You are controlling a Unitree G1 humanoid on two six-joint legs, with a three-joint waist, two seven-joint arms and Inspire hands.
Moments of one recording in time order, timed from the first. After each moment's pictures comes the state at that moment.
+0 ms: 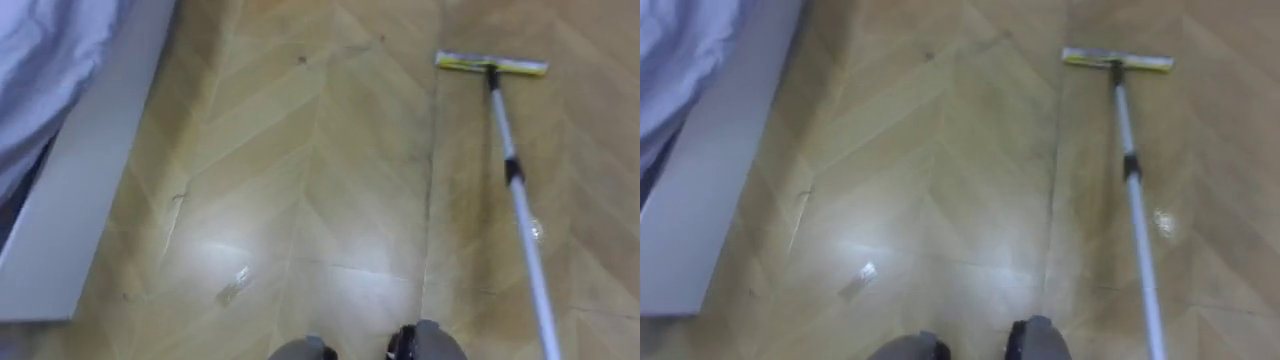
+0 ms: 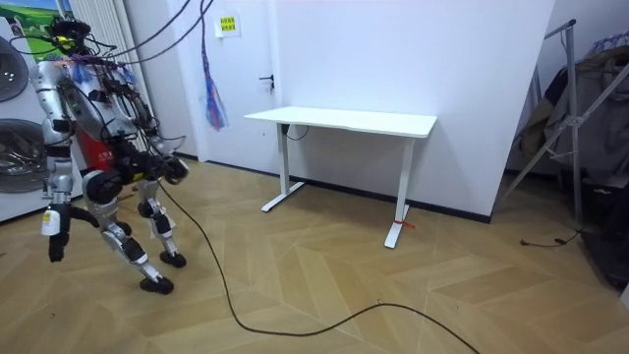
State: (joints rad) left arm 0.08 0.26 -0.14 1.12 -0.07 0.21 0.19; right arm -0.43 -0.46 0.18 1.43 0.39 0.27 -0.11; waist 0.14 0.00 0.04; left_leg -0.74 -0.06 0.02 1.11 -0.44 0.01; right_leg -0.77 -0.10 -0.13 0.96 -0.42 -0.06
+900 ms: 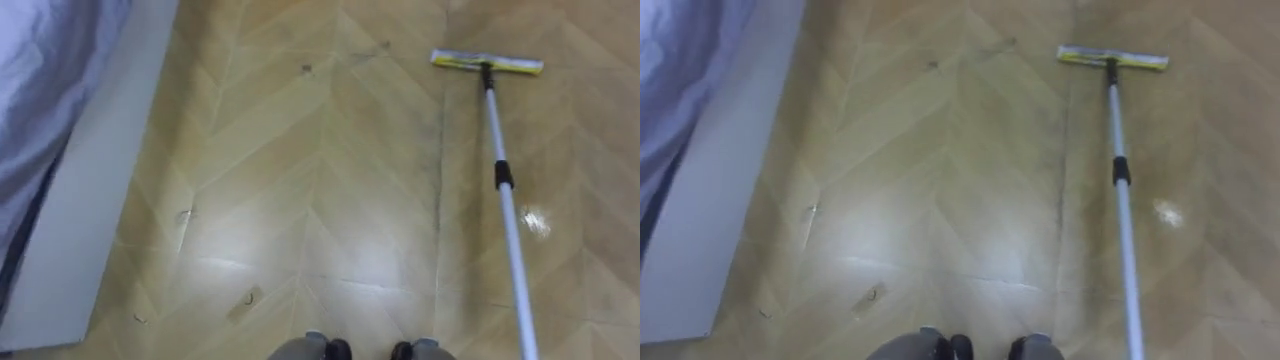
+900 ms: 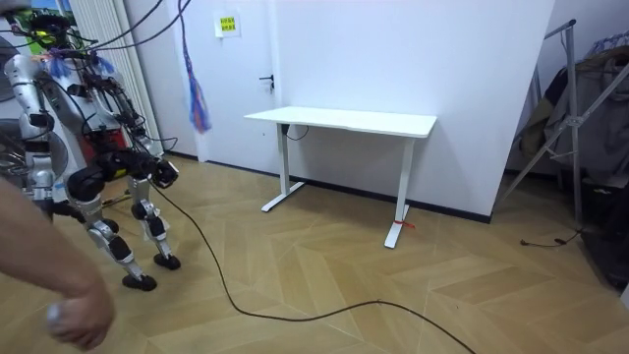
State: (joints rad) left arm 0.08 0.21 -0.12 1.13 -0.01 0.22 0.14; right arm -0.29 -0.36 0.17 1.47 0.42 0.34 -0.14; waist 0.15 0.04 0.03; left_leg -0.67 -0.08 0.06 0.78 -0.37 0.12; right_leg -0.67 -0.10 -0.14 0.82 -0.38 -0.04
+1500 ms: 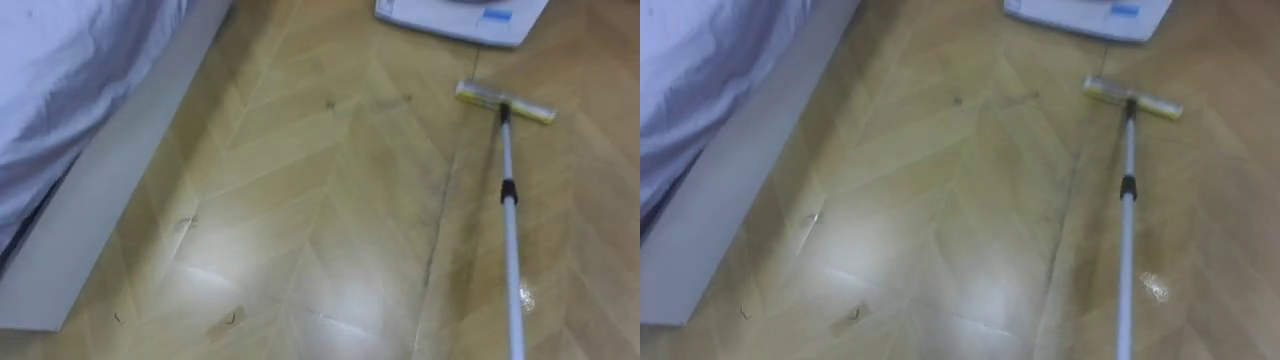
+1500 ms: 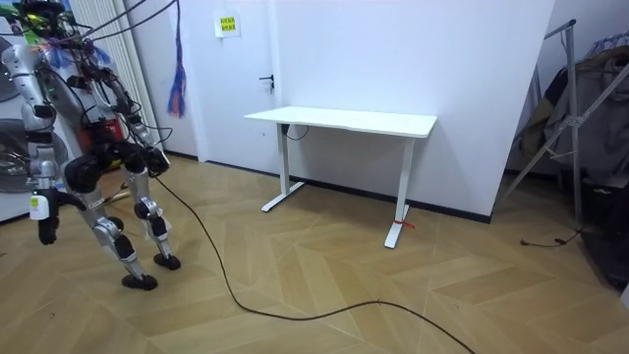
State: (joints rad) left arm 0.14 0.22 -0.09 1.13 0.00 0.23 0.15; right arm -0.06 -0.30 0.18 1.44 0.47 0.20 -0.01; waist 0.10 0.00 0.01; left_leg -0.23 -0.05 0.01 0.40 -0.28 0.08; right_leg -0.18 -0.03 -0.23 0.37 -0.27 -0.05
